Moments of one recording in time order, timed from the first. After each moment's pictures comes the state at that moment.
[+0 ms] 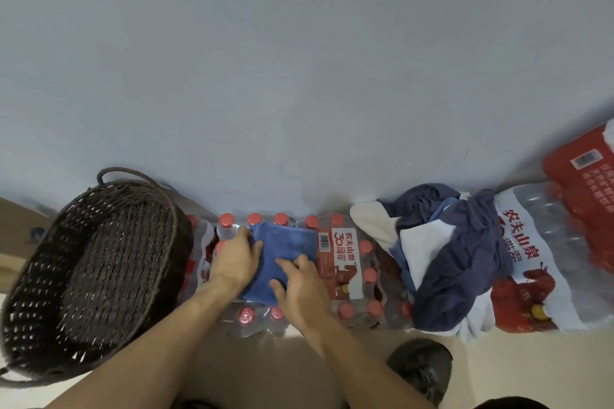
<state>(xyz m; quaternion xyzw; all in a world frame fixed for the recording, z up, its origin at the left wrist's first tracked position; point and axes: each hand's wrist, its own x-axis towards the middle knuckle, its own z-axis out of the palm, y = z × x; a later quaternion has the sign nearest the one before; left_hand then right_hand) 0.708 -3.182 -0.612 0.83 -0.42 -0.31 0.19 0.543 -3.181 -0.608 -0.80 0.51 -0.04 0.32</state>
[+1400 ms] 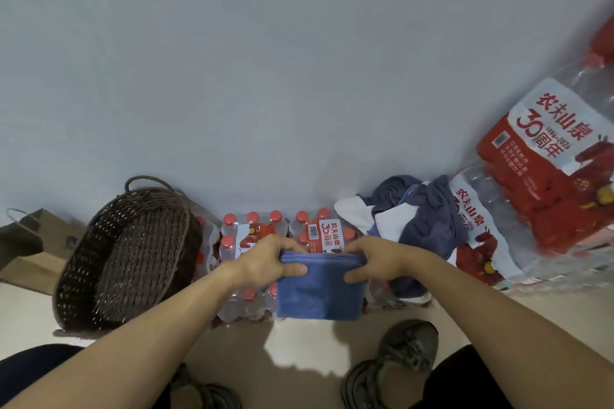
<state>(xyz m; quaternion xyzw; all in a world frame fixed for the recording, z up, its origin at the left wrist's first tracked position) 0.647 -3.140 -0.489 0.57 -0.59 -0.52 0.22 0.400 -3.229 -0.462 -0.77 0.40 0.15 0.47</state>
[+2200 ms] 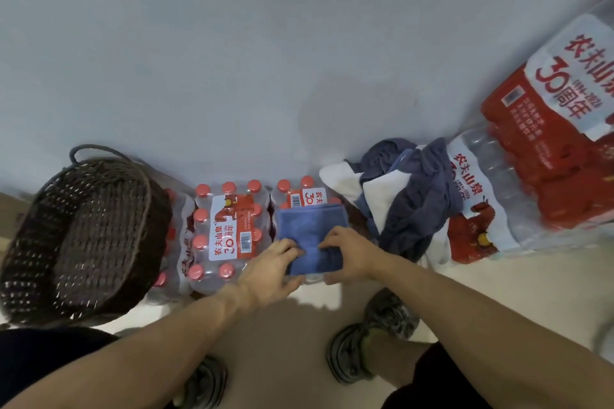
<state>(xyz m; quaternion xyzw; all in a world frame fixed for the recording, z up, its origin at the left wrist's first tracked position) 0.599 -3.121 -0.608 0.59 -0.74 -0.29 0.13 0.386 -3.220 -0.570 -0.84 0.39 0.14 0.35</state>
